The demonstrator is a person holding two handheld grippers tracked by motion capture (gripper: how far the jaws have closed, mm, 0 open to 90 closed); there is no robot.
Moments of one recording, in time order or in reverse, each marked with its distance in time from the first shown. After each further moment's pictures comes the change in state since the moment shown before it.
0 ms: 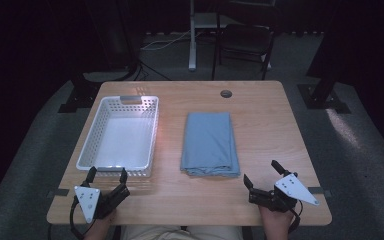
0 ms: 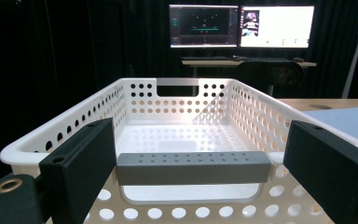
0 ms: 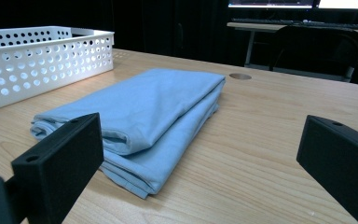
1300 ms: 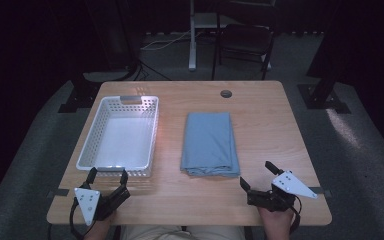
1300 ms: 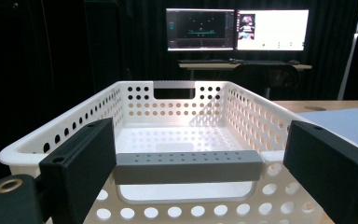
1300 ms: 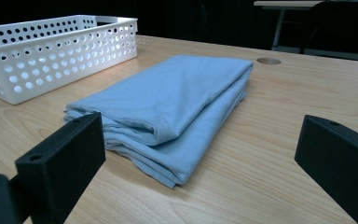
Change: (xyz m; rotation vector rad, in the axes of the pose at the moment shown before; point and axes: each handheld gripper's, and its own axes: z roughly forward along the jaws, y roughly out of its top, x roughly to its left) left arm -0.001 0.000 -0.003 -0.014 -0.019 0.003; right arm 0.002 0.007 0.003 0.078 0.102 0.030
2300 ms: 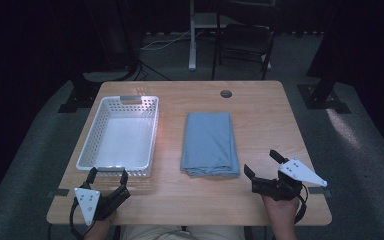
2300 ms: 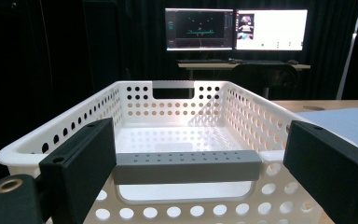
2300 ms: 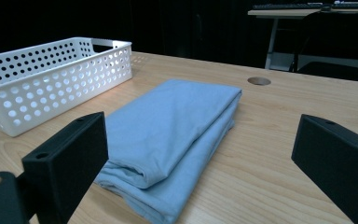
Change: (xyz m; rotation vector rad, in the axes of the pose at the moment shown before) left arm 0.000 0.000 0.000 -0.001 0.000 0.000; right arm -0.010 0.039 -0.002 -0.016 -0.009 0.019
